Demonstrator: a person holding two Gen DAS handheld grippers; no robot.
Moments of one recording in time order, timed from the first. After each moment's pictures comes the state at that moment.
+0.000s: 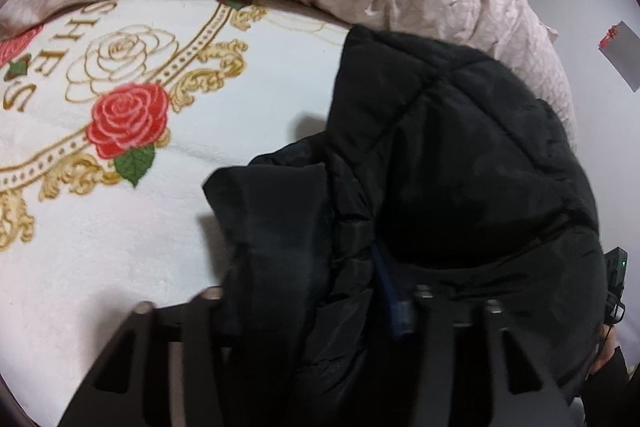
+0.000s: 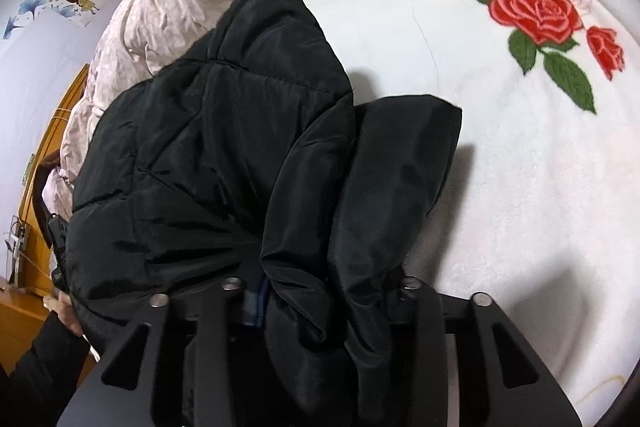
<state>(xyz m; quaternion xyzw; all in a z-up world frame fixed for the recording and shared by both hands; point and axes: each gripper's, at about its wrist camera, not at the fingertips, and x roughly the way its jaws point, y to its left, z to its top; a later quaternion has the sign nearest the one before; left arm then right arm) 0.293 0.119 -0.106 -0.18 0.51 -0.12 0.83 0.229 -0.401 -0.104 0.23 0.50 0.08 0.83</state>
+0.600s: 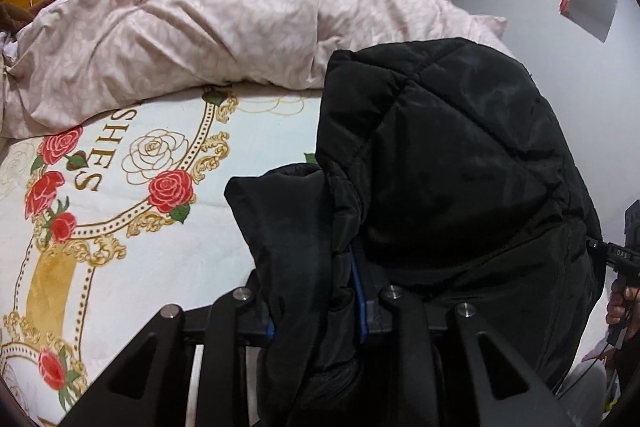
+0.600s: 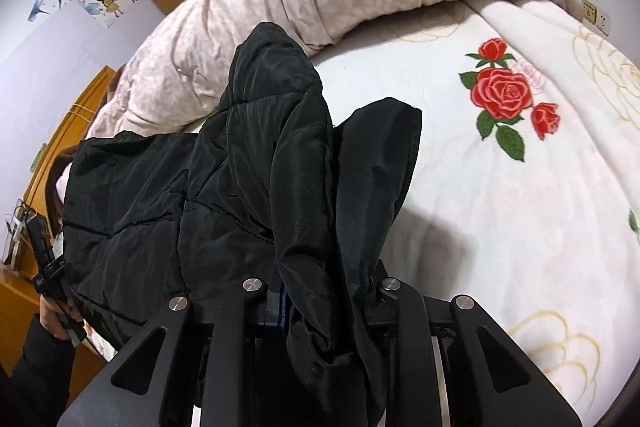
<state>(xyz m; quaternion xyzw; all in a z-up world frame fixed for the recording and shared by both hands) 0.216 0.104 0.022 -0.10 0.44 -0.12 0.88 0.156 -0.388 0.002 0.20 0.44 0.08 0.87</state>
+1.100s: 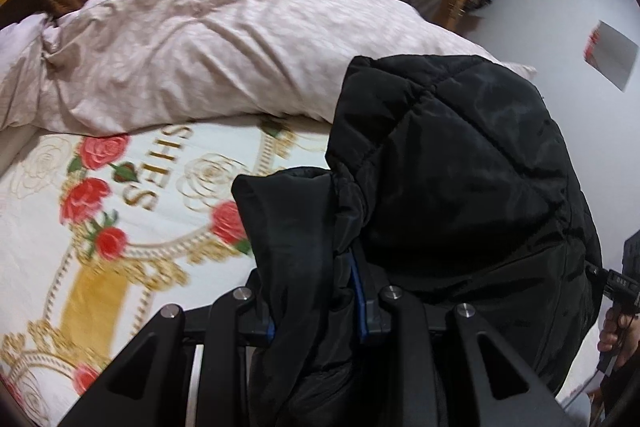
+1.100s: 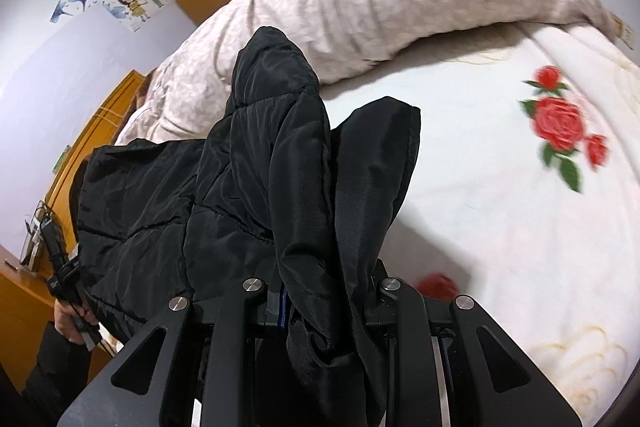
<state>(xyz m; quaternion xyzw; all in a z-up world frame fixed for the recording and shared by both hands) 0.239 0.188 0.036 -0.14 0.42 -0.07 0.90 0.215 -0.316 0.020 0.21 0.43 0.13 0.87</state>
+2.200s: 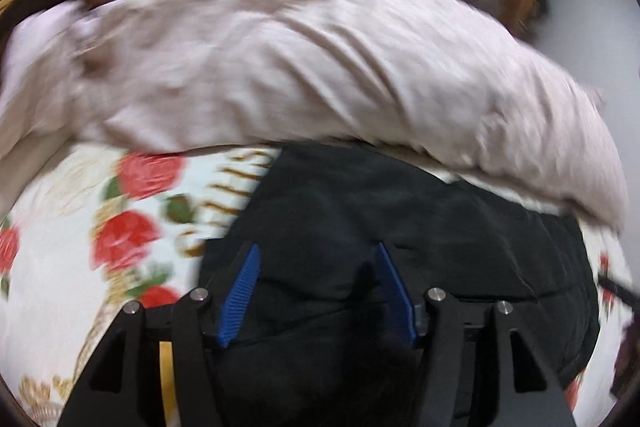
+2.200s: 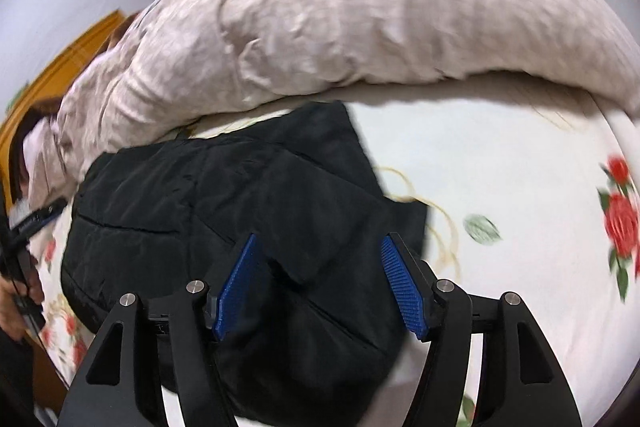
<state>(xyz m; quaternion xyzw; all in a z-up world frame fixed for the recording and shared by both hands) 0.316 0.242 -0.010 -0.11 0.42 0.01 0.90 0.348 -0.187 -0.019 0.06 0.45 0.11 0.88</state>
